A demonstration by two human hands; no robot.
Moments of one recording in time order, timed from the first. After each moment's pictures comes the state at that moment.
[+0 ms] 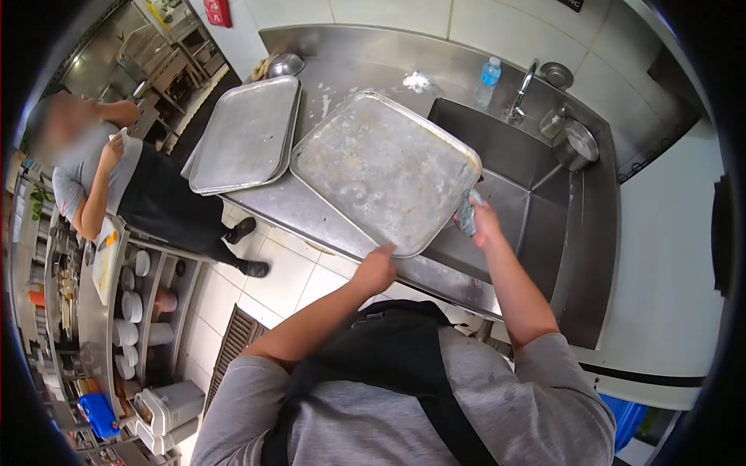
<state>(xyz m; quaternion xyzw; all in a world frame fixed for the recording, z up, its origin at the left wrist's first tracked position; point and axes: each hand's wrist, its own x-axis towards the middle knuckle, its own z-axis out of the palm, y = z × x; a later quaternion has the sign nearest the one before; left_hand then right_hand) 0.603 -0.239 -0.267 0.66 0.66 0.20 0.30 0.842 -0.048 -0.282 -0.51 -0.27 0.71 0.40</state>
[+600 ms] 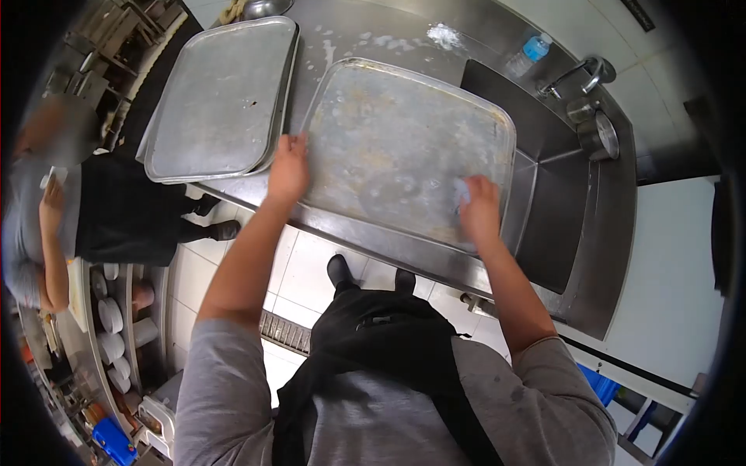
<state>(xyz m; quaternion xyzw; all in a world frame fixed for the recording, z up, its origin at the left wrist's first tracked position) 0.326 -0.119 -0.297 0.67 0.71 0.23 0.02 0.724 -0.083 -0.278 -0.55 -0.81 0.06 0.17</state>
